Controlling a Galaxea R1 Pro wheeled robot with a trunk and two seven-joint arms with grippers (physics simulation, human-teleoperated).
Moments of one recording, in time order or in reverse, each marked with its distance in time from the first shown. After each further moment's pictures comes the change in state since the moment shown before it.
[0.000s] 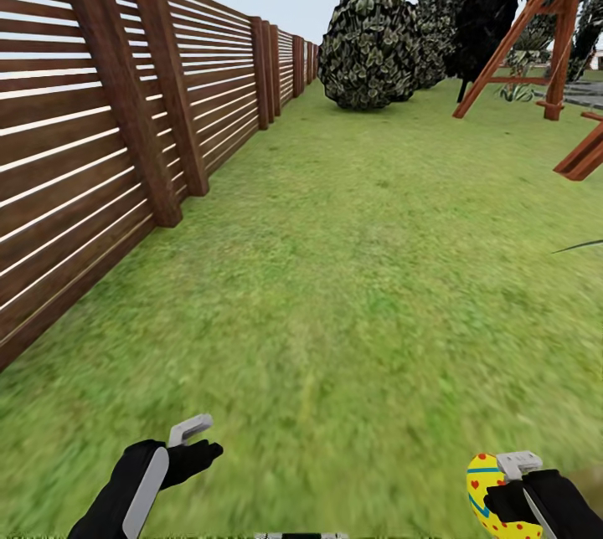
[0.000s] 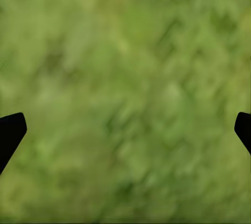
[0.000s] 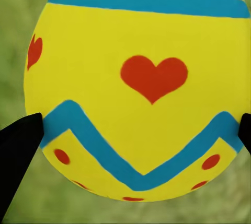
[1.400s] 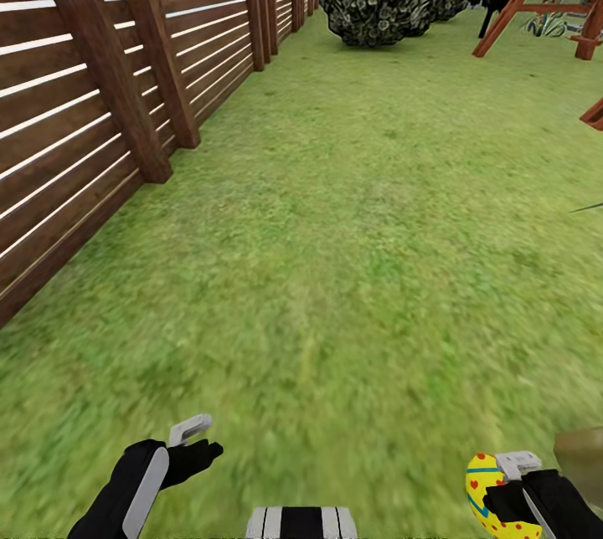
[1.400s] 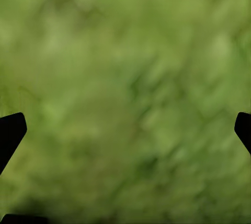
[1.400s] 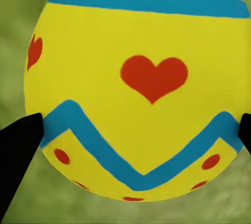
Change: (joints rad) left arm 0.000 0.000 -0.001 -0.001 -0.001 0.000 0.000; right arm 0.000 0.002 0.001 0.000 -0.002 0.000 0.001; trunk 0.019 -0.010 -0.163
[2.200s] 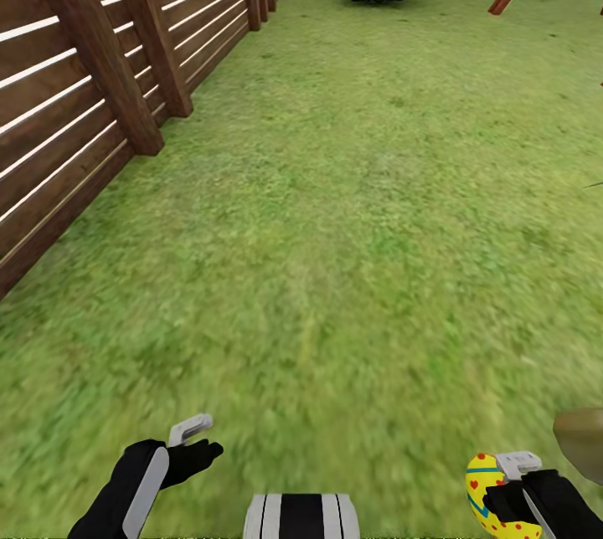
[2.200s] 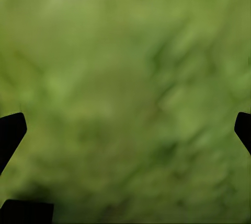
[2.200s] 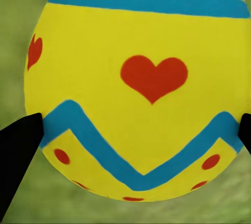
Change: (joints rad) left arm 0.000 0.000 -0.001 -0.001 0.000 0.000 0.000; right arm 0.000 0.000 0.000 0.000 -0.001 0.000 0.000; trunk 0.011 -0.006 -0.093
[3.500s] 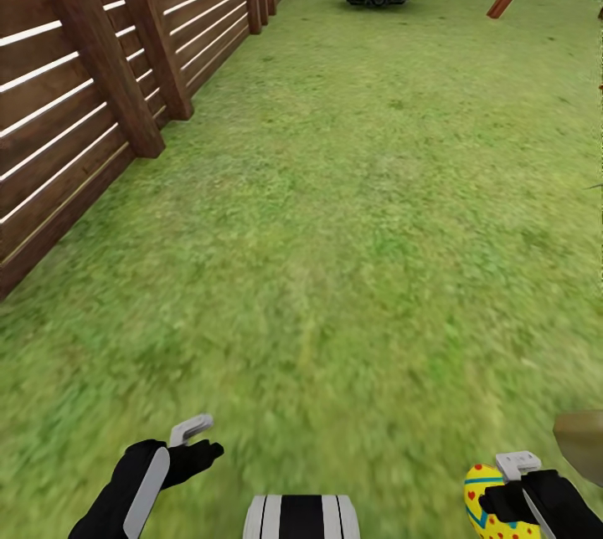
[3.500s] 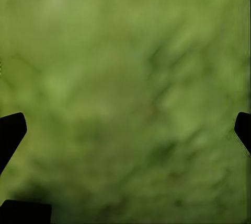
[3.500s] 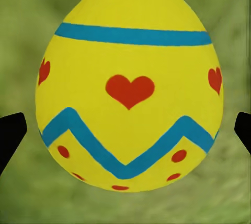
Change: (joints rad) left arm 0.000 -0.001 -0.003 0.001 0.000 0.001 0.000; right arm 0.000 0.000 0.001 0.001 -0.002 -0.002 0.001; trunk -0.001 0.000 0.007
